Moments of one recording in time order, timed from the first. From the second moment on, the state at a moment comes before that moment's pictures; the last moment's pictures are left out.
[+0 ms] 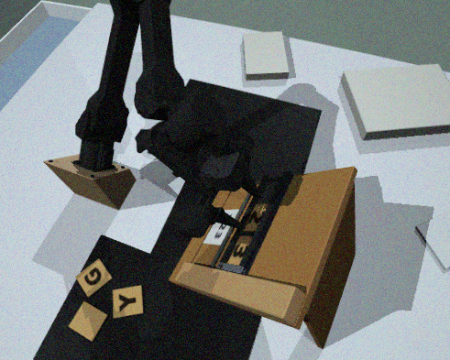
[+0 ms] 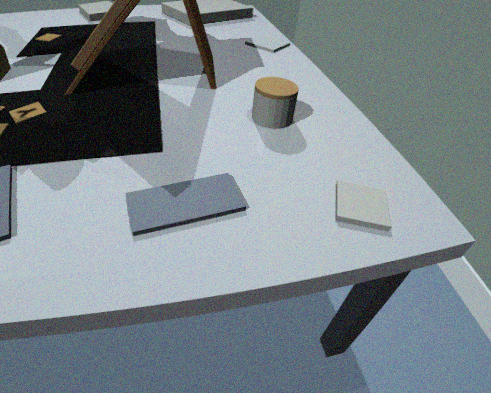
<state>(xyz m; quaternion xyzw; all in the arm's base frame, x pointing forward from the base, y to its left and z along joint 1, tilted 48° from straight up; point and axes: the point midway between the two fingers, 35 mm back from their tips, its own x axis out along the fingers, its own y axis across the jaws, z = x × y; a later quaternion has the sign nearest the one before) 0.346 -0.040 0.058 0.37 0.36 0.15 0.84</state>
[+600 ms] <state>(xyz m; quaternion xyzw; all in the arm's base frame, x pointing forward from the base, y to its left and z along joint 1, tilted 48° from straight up) 0.337 -0.046 0.062 0.37 0.36 0.15 0.84</state>
